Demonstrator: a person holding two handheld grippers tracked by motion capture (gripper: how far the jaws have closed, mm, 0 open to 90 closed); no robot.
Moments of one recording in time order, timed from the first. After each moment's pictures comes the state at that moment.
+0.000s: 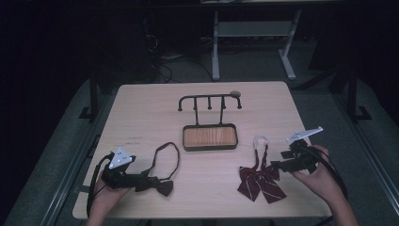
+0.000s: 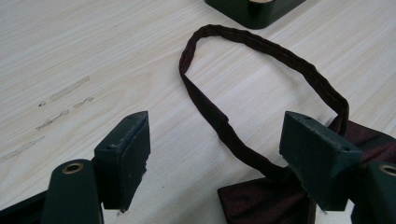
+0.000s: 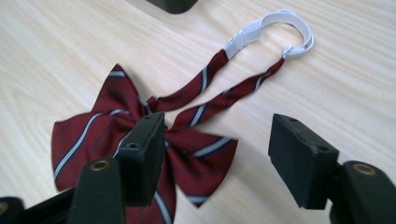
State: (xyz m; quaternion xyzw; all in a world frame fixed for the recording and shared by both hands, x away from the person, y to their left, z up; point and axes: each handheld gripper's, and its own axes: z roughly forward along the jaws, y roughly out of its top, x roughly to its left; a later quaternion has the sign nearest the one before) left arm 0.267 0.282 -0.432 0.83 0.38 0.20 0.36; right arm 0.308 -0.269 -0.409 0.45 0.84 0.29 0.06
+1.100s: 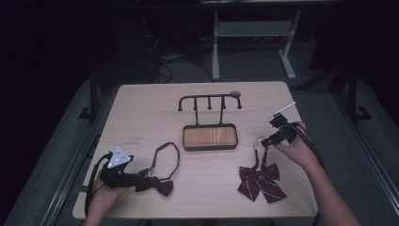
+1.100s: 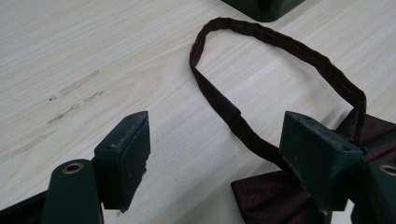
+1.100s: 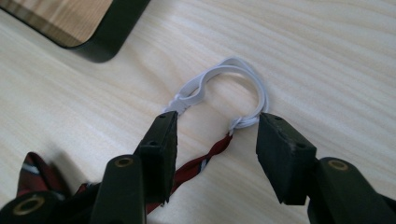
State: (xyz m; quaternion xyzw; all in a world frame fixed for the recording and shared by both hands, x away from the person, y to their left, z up) left arm 0.270 0.287 -0.433 0.83 0.38 0.21 0.35; right arm 0.404 -0.243 -0.419 0.50 0.84 0.21 0.03
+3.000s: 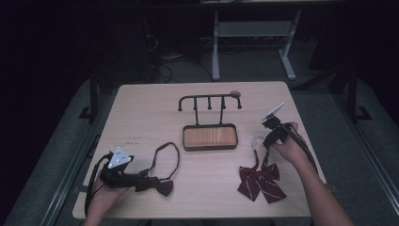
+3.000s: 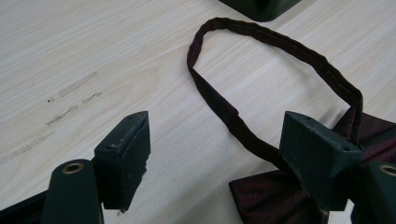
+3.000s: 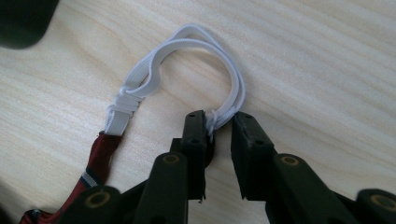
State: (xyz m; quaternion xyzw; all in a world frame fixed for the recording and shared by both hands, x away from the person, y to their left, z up) left arm 0.269 0.286 -0.432 0.83 0.37 0.21 0.35; right arm 0.421 -0.229 -0.441 0.53 0.84 0.12 0.03
